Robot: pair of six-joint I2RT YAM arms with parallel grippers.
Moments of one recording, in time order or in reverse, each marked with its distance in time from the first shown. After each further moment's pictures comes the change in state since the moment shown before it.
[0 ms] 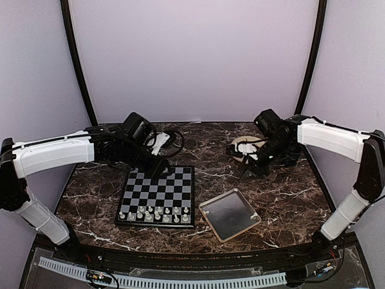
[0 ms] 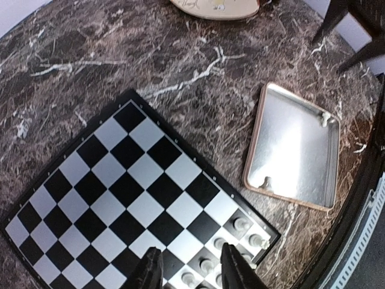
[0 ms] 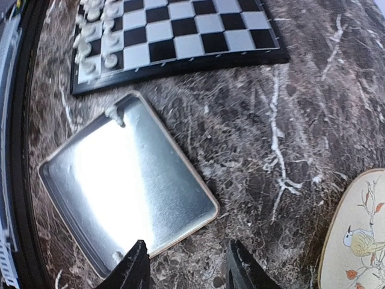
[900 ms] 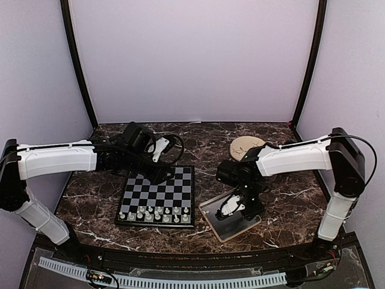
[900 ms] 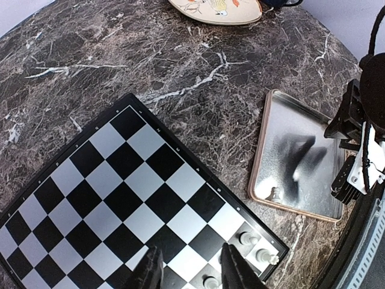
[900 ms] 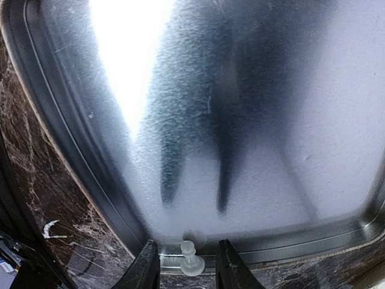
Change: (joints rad) left arm 0.000 -0.006 -0.135 0.221 0.012 -0.013; right arm 0.449 0.220 -0.072 -0.234 0.526 -0.083
